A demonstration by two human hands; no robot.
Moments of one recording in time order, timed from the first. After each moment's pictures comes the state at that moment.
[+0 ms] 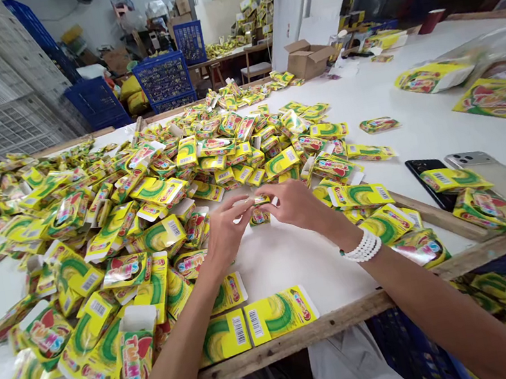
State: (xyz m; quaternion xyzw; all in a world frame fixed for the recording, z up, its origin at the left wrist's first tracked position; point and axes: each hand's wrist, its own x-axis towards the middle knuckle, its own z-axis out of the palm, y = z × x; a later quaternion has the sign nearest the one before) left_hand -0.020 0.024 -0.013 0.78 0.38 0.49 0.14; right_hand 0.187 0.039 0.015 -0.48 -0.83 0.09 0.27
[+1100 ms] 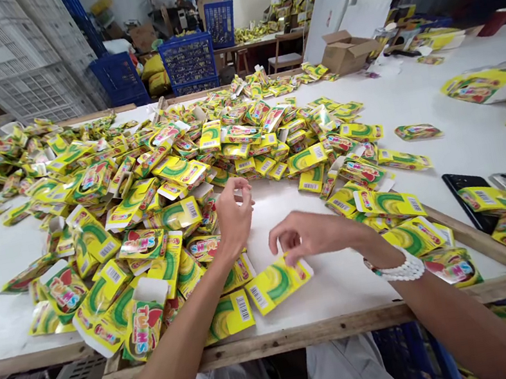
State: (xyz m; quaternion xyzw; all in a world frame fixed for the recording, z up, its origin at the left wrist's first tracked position) left_hand -0.016 0.020 0.002 0.57 0.52 0.56 0.30; right_hand 0.175 0.011 0.032 -0.30 -0.79 0.53 0.02
